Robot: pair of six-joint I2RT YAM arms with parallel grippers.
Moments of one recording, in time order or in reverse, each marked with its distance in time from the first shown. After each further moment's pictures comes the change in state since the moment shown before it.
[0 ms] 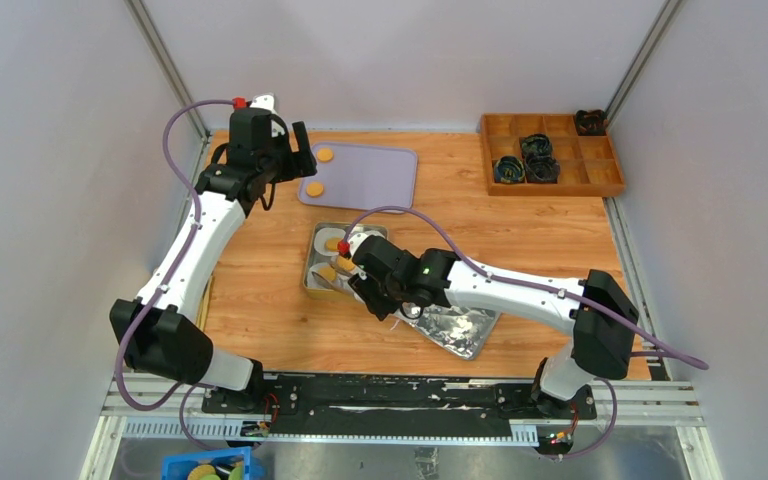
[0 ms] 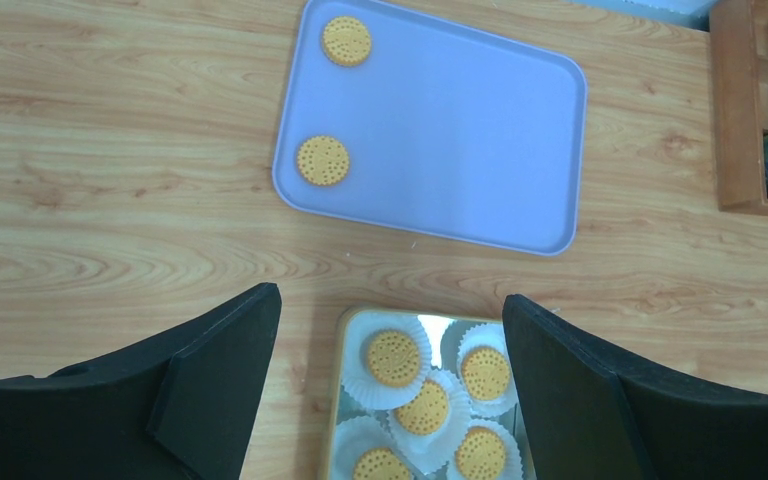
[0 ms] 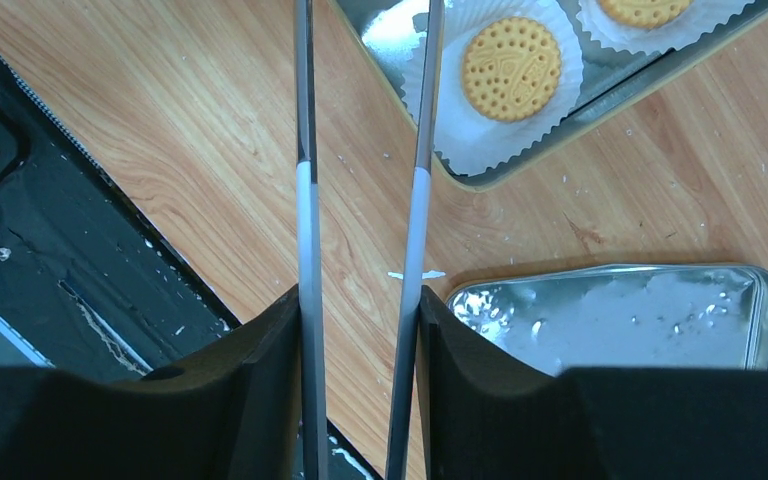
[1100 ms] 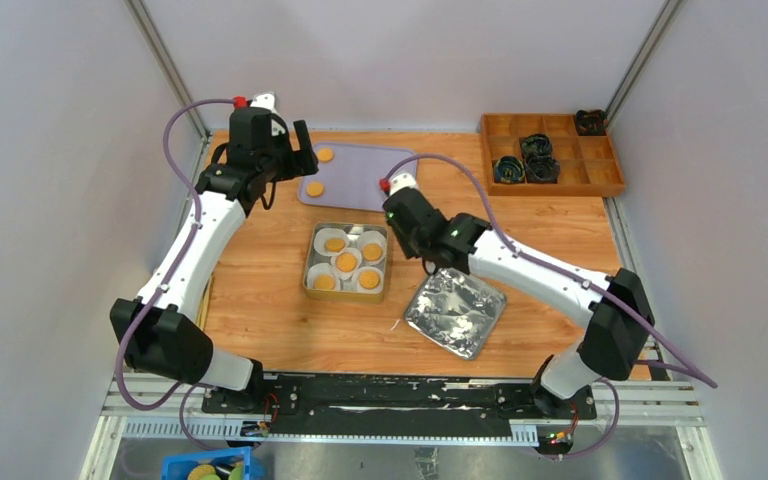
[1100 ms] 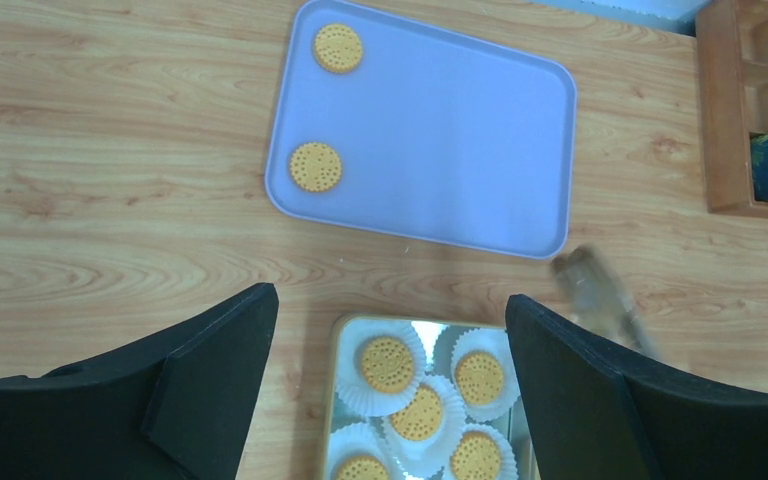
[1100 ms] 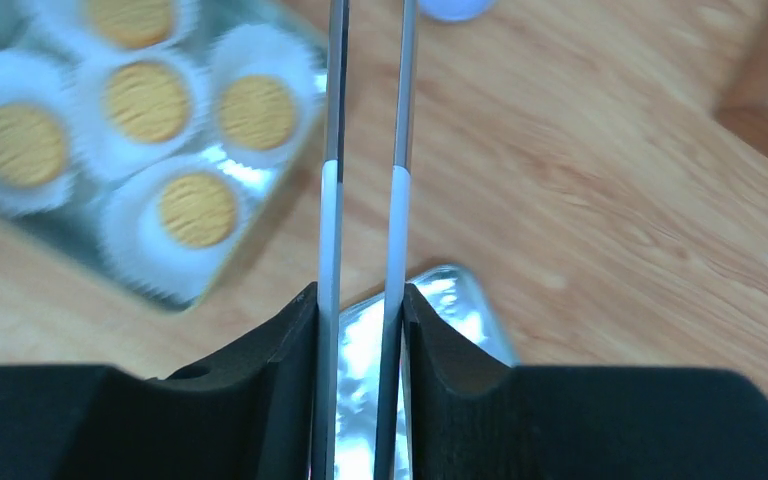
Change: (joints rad) left arm 0.000 0.000 0.000 0.015 0.012 0.002; right arm -0.159 -0.049 0.077 0.004 0.323 -0.030
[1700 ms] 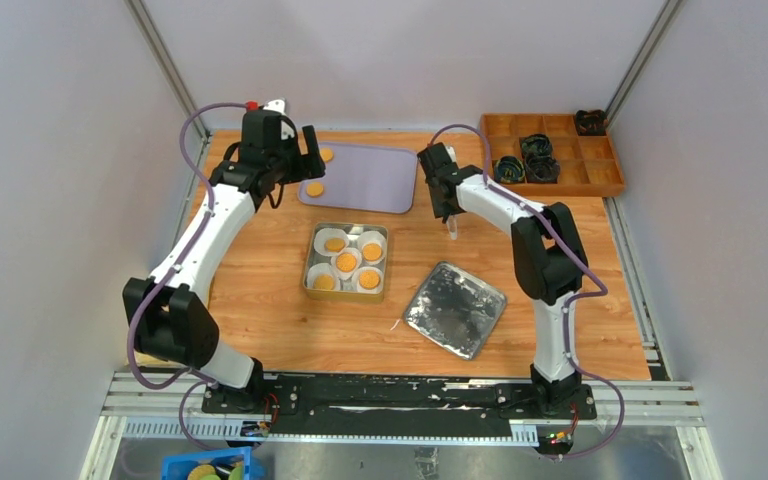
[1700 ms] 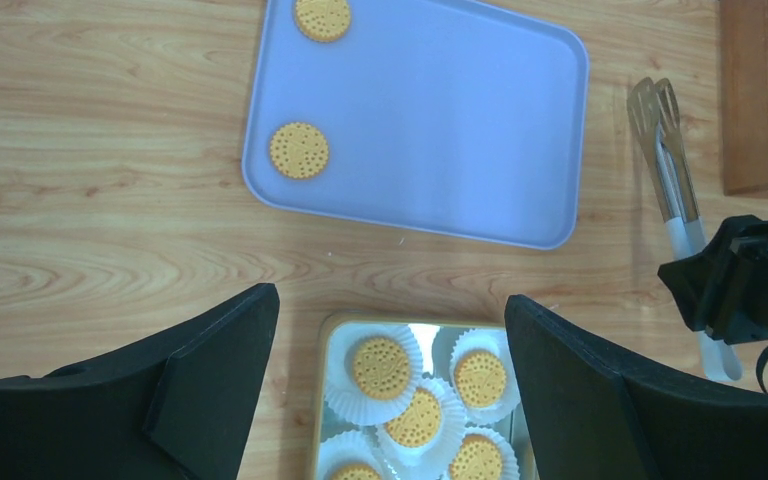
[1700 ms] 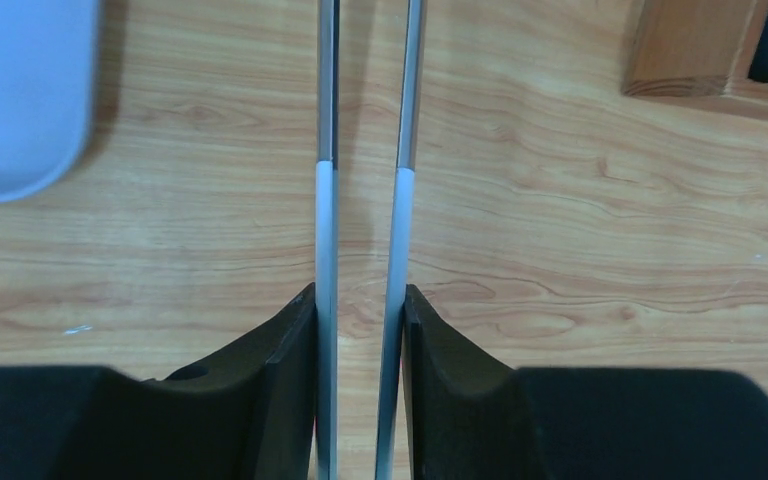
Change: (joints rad) left arm 0.000 0.079 -0.016 0.038 0.037 -0.011; right arm -0.478 0.497 0.272 0.029 -0.027 0.012
